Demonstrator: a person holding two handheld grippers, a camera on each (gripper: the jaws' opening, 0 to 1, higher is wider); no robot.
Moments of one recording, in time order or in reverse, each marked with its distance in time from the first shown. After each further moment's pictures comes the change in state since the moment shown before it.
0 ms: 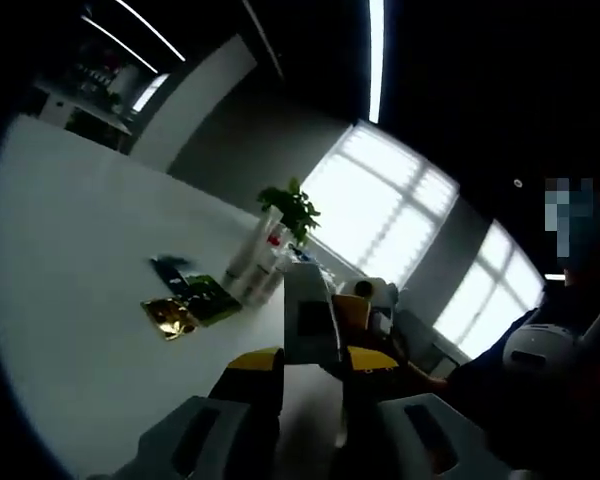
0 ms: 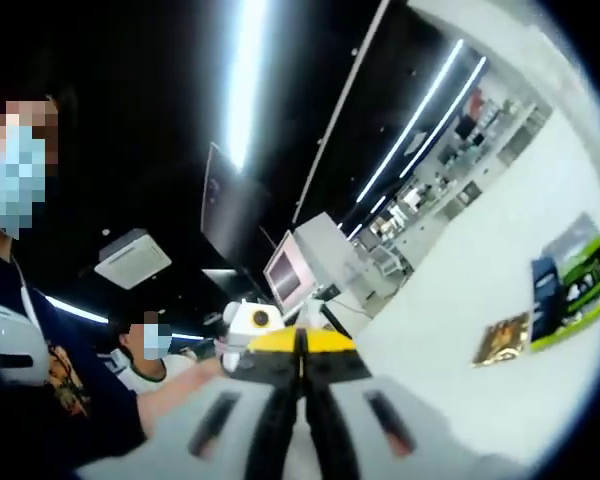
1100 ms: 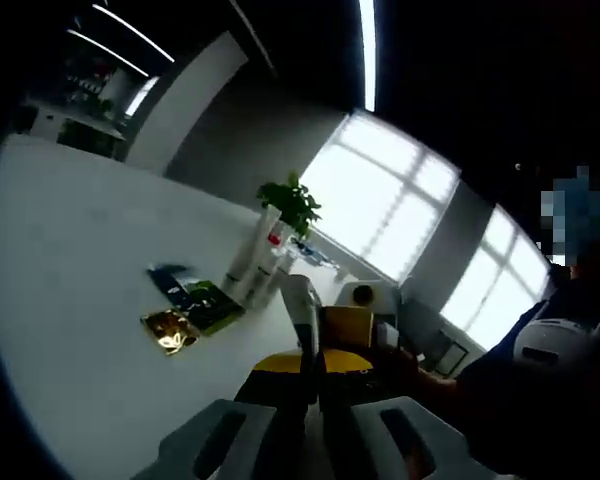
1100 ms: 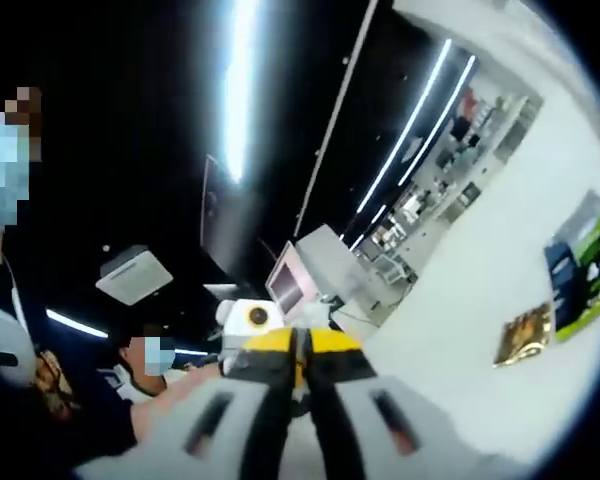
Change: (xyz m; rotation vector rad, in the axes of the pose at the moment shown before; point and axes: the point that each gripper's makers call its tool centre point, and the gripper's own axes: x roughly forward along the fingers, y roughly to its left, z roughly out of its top) left arm 0.017 -0.002 0.004 0.056 0.049 0.031; right arm 0.028 0.008 -0.010 0.017 -0.056 0.006
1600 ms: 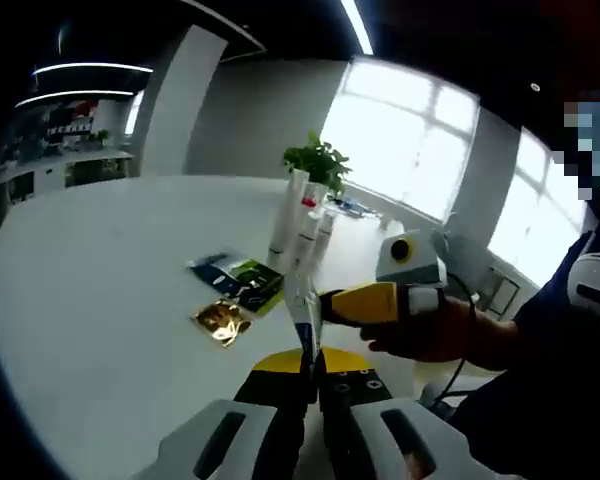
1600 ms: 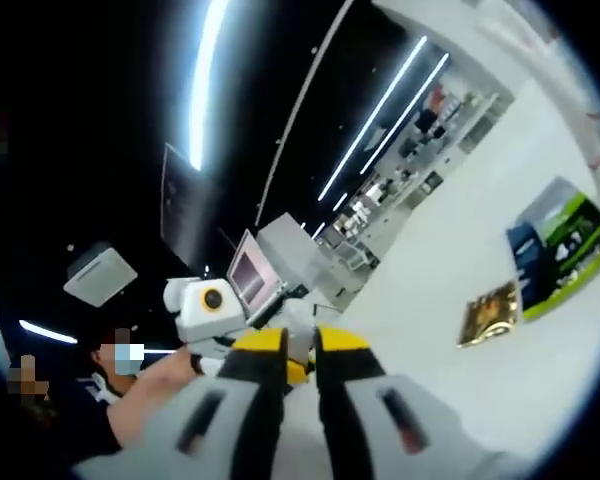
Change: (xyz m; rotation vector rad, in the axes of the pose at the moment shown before) left arm -0.004 0.037 -0.010 0.172 0.155 0.200; right arm -0.008 -0.040 -0.009 0.067 0.036 -0.158
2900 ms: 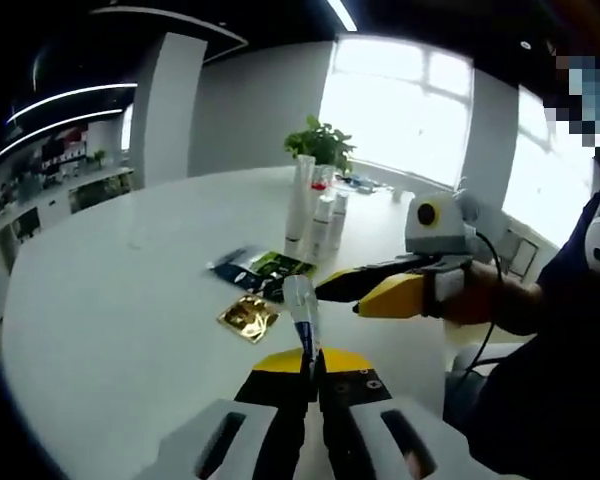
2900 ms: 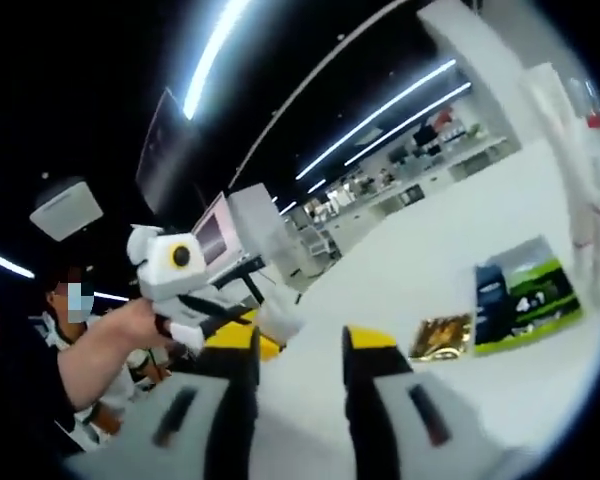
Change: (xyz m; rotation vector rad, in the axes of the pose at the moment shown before) left arm -0.007 0.029 0.000 0.164 0.107 0.117; right arm -0.006 -0.025 -0.004 -0.229 0.124 -0.162
